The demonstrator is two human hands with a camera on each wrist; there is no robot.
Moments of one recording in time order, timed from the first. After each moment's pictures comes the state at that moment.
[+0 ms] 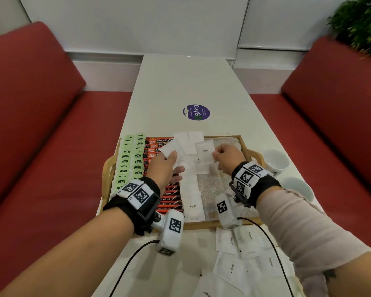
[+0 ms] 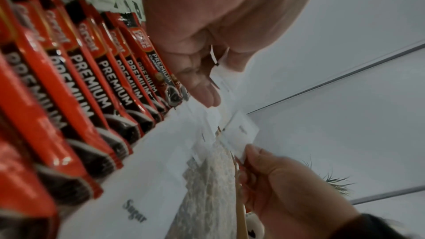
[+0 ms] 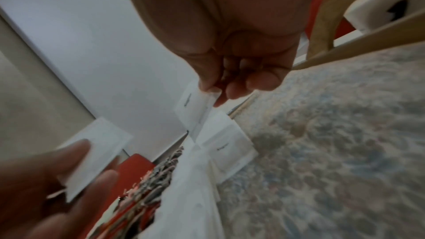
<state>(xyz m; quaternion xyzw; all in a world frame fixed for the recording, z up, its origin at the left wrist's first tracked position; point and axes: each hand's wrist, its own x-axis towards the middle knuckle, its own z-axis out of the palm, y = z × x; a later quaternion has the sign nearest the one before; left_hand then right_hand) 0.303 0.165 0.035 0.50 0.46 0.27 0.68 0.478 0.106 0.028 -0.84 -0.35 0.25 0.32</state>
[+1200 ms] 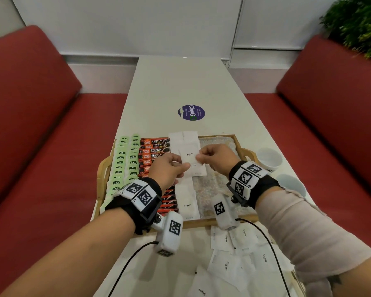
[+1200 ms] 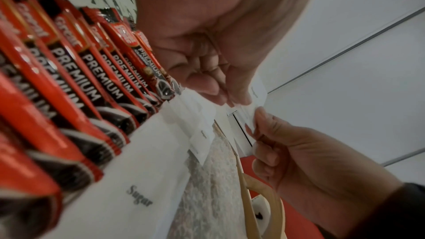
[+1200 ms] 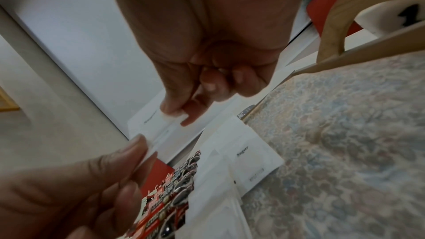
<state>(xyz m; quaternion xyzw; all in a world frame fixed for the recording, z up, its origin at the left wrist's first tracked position) 0.310 0.154 0.036 0.64 0.43 0.22 0.59 0.467 0.092 0.043 -0.75 -0.43 0.32 0.39</state>
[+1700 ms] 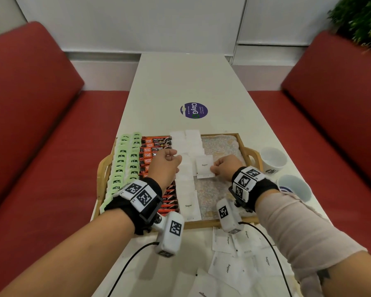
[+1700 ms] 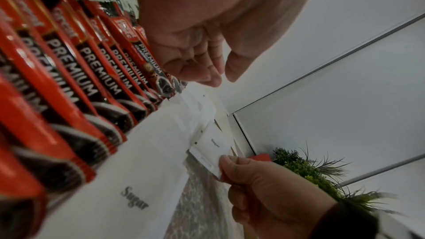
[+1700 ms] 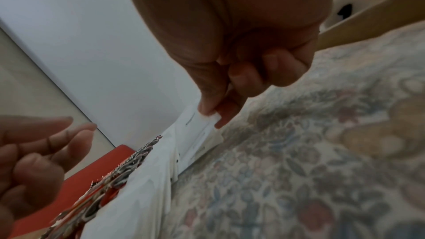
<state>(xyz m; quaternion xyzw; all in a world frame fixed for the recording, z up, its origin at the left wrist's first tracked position) 0.316 0.160 0.030 0.61 0.47 0.27 0.58 0.487 0.094 0.012 -0.86 -0.33 0.33 0.22</state>
